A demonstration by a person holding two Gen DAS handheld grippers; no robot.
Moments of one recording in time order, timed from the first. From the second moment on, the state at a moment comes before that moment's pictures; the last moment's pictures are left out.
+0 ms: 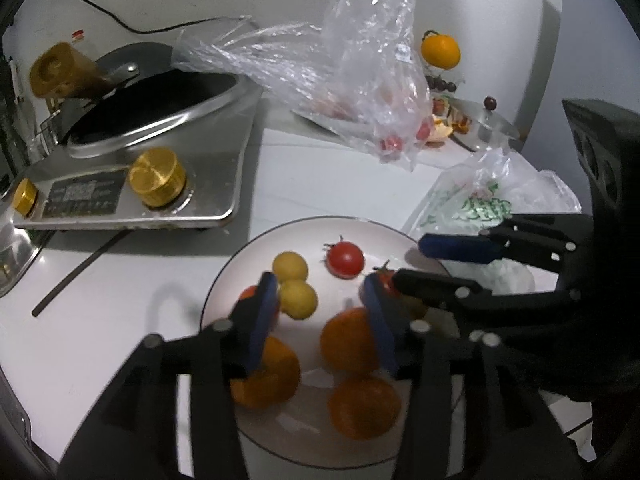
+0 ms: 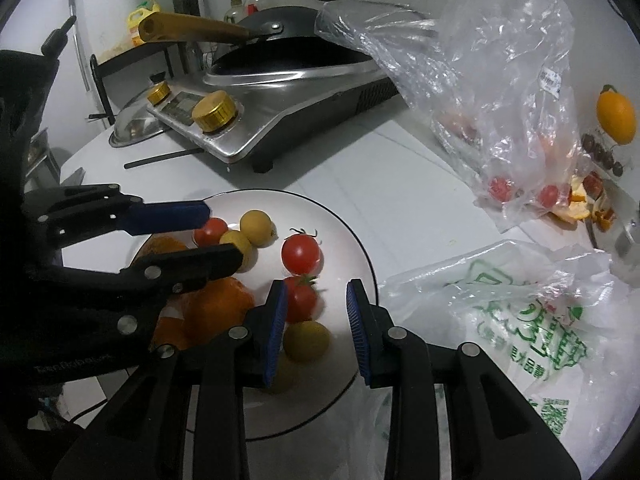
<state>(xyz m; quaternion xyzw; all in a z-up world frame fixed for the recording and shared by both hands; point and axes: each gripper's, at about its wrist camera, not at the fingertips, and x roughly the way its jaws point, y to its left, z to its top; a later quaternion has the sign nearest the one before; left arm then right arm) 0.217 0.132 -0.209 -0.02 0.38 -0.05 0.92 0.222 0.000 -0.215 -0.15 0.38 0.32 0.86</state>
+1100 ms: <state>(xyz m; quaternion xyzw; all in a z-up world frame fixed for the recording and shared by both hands) 0.074 0.085 -0.069 -0.01 0.21 -0.04 0.98 0.062 -0.124 -0.059 -0.09 0.19 0.17 0.96</state>
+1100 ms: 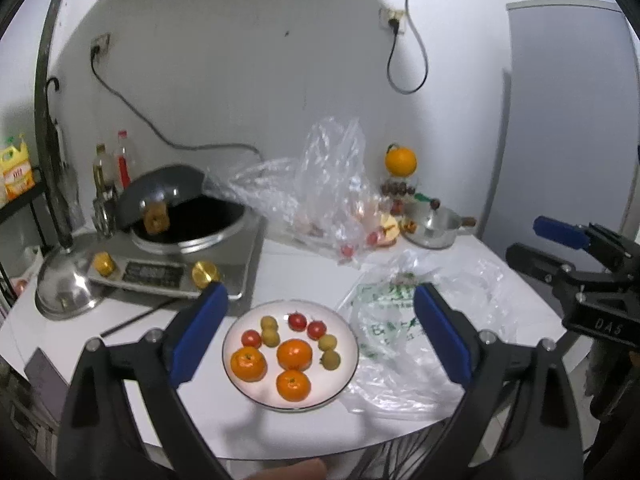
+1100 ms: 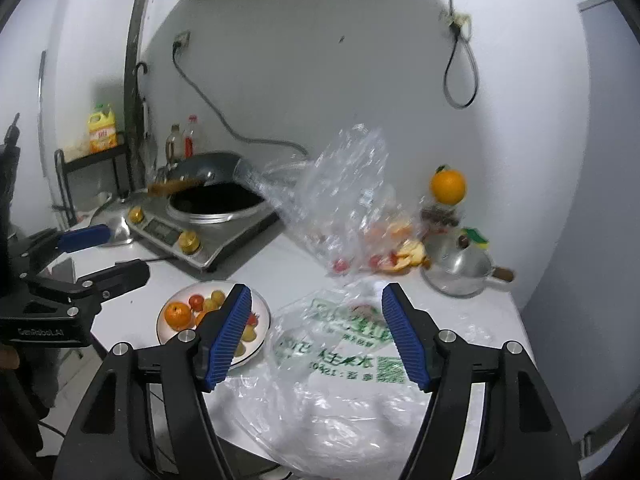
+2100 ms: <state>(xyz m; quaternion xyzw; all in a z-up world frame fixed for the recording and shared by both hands) 0.012 0.088 -0.005 -0.01 0.13 0.00 0.99 0.002 -0.154 -0.006 -0.09 0.11 0.13 0.98</state>
